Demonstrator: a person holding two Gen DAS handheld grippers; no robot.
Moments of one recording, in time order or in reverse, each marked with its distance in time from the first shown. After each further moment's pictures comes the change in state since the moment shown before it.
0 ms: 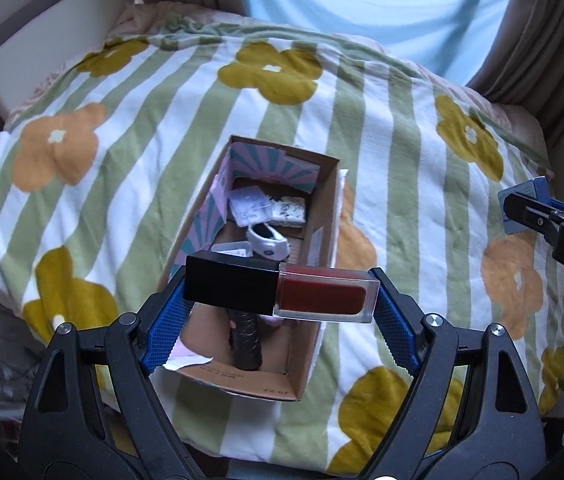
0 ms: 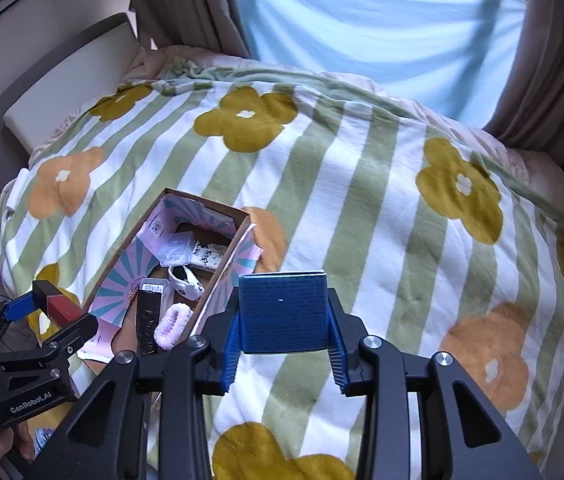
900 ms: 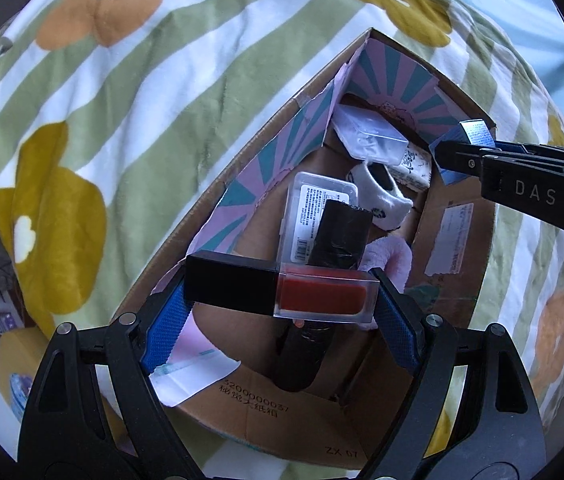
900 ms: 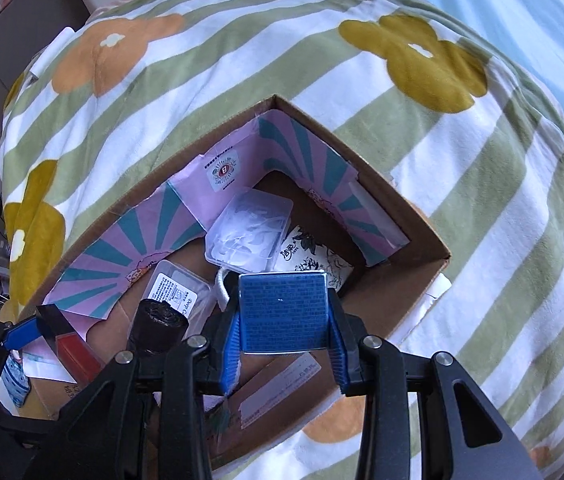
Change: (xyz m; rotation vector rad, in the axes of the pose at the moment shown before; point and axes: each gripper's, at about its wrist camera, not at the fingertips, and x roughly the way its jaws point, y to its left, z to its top) left arm 0.140 0.079 -0.045 -0.320 0.192 0.126; right arm 0.214 0.121 0.032 -0.408 0.247 0.203
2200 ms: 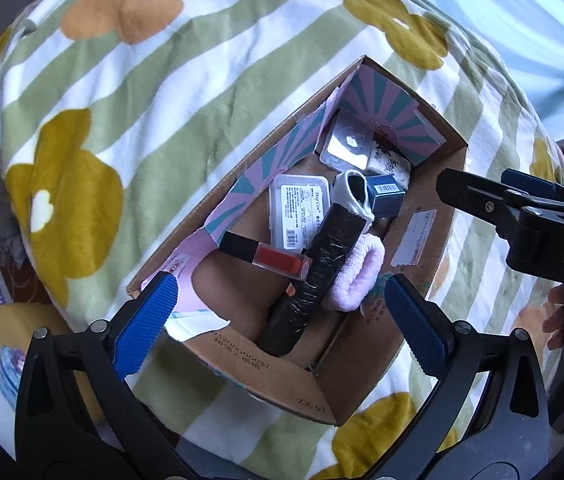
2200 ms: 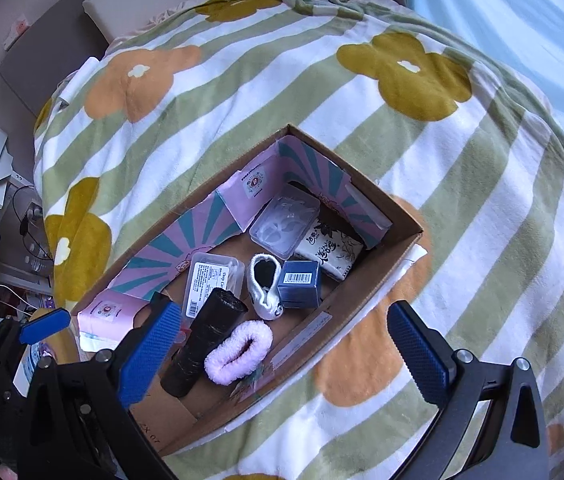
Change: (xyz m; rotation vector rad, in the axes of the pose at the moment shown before) left arm -0.052 0.002 -0.009 -0.063 -0.016 -0.036; right arm -0.076 -0.001 -0.026 0.054 -0.072 0.066
